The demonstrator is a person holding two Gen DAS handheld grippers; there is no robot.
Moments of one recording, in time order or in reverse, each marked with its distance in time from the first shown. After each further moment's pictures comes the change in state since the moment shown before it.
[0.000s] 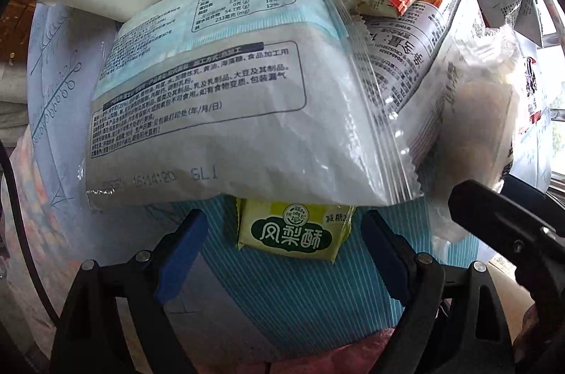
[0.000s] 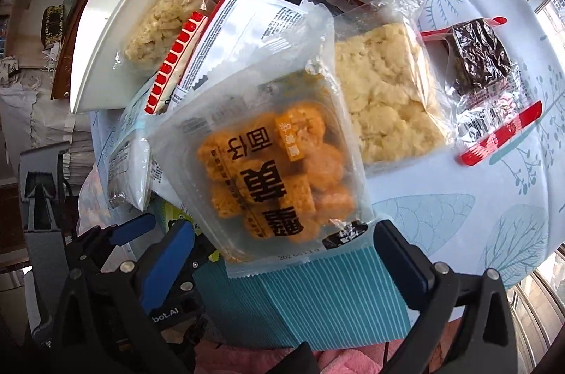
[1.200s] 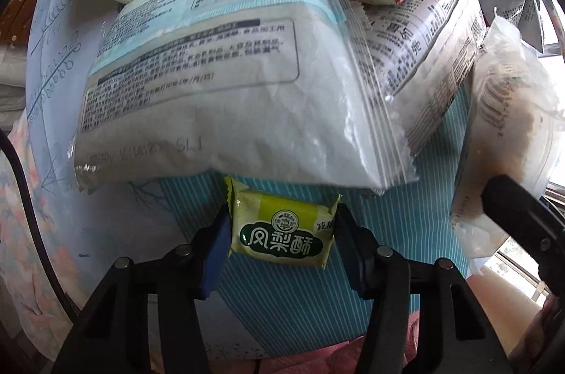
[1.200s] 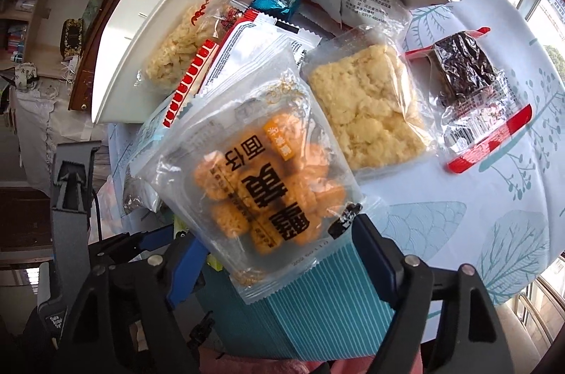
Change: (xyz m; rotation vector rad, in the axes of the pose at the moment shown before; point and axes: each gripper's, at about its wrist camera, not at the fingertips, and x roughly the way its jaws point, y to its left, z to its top) left arm 0.008 -0.001 -0.021 -0.063 -0.005 -0.030; right arm -0.025 -0.020 -0.011 -0.025 -0.117 0.071
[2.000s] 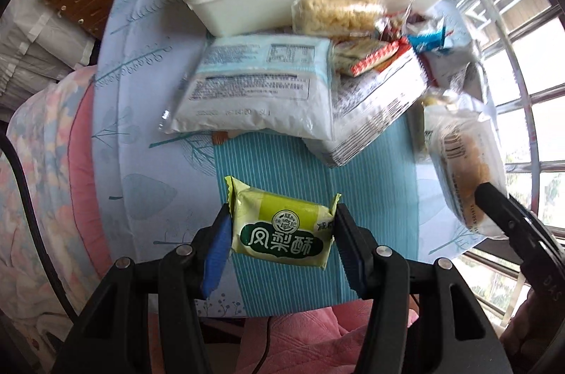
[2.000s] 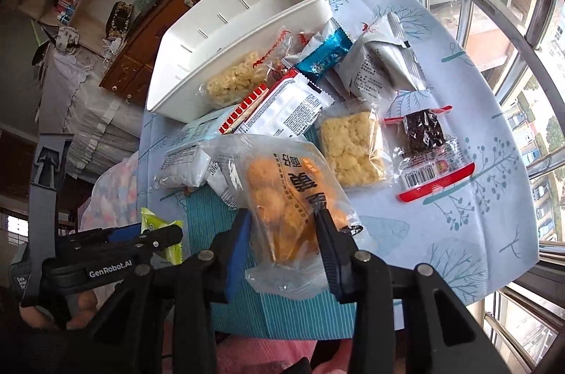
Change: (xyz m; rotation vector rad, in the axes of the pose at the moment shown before) left arm -0.116 0.017 -0.092 -0.185 -0.233 -0.019; right arm -0.085 0.009 -0.026 -0.227 -0.146 0.021
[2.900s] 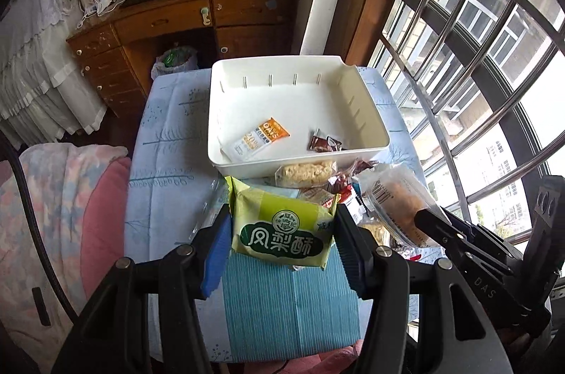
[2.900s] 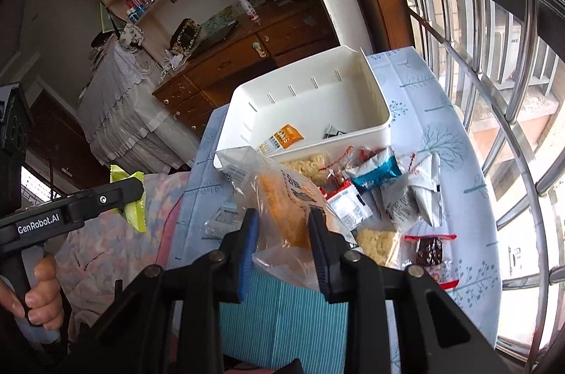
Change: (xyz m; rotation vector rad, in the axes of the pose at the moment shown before) left arm -0.161 -0.009 0.044 -0.052 -0.414 -0.066; right arm -0.071 0.051 0.062 -0.238 -0.197 0.112
